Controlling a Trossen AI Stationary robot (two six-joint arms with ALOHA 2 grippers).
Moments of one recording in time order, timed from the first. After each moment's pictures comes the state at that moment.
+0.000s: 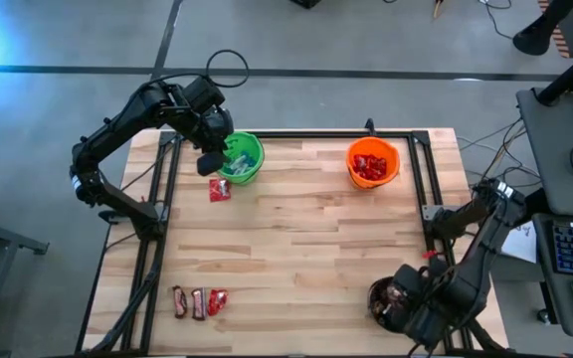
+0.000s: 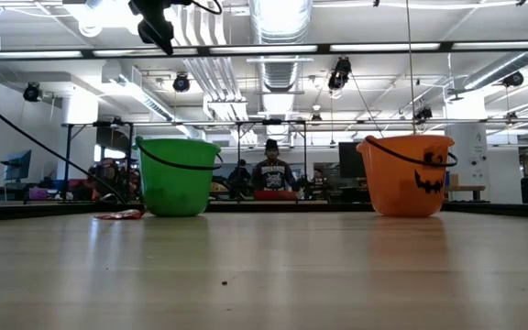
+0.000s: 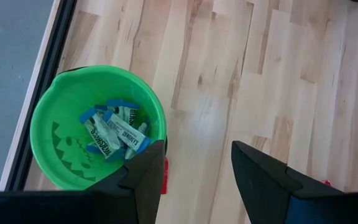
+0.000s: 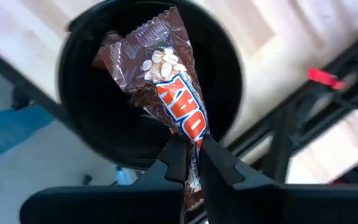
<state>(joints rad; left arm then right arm) 0.54 1.47 1.82 -1.49 0.22 0.27 0.92 1.63 1.58 -1.53 -0.04 1.67</state>
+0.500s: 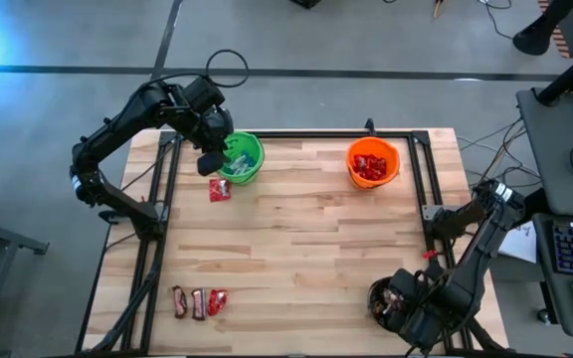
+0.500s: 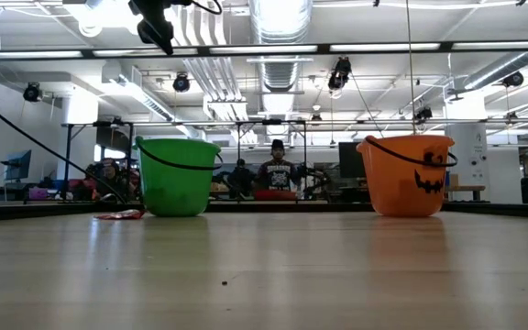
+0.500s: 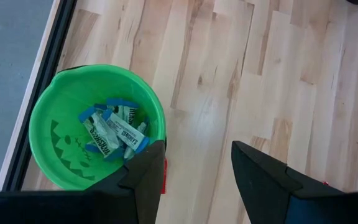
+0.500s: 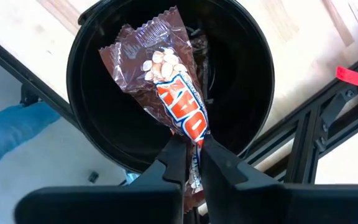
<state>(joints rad) 0.54 1.47 1.82 -1.49 0.22 0.25 0.92 1.65 1.53 -1.43 -0.05 1.67</state>
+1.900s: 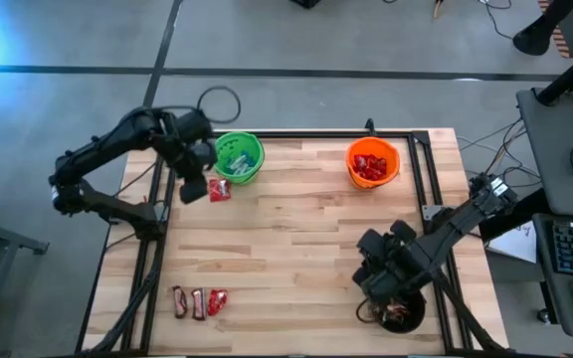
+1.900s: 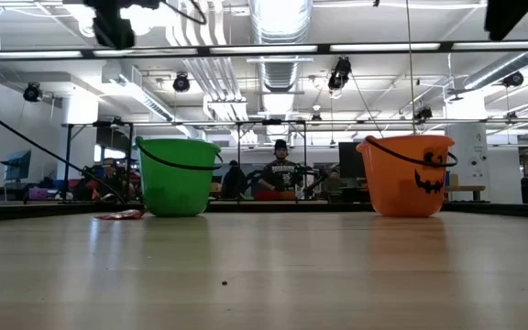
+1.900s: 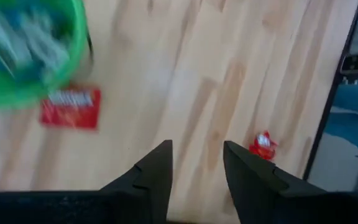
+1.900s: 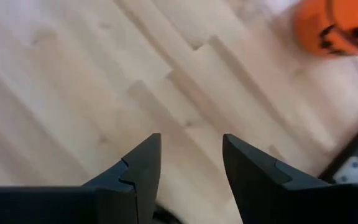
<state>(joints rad) 0.43 1.29 1.56 -1.57 0.30 0.04 0.64 1.64 1.53 -1.50 0.37 1.34</state>
